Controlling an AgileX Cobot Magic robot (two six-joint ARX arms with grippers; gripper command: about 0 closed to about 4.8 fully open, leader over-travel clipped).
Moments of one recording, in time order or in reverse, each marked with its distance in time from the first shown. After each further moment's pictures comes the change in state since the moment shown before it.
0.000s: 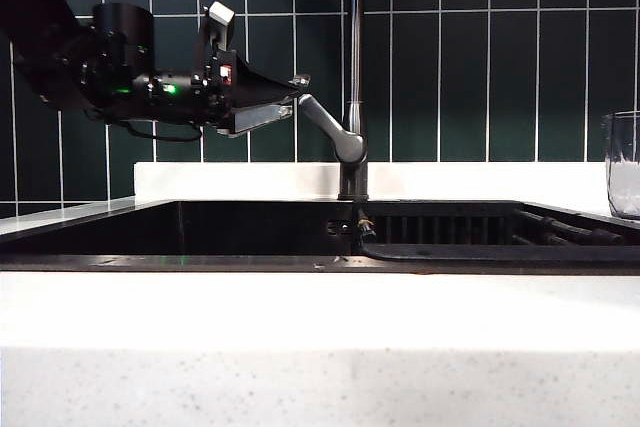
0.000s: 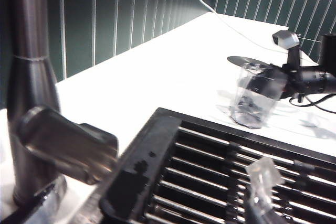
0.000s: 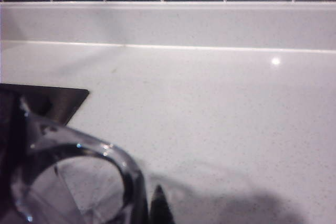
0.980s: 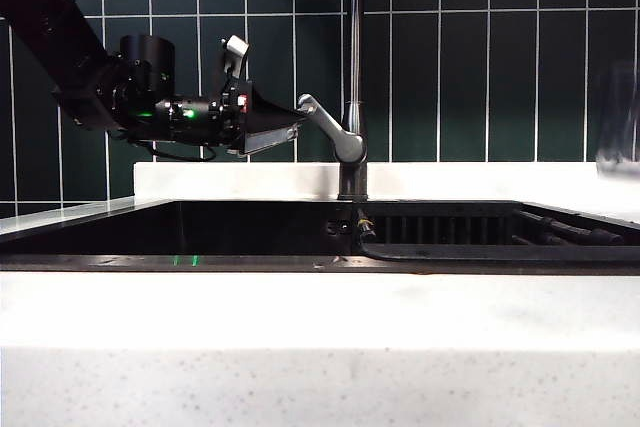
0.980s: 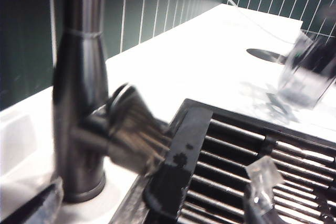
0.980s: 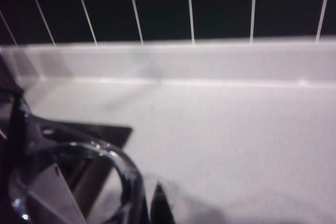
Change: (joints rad) left arm 0.008 0.162 0.225 -0.127 -0.014 0.039; right arm 0.012 -0.131 -0.002 -0.044 -0.083 0.106
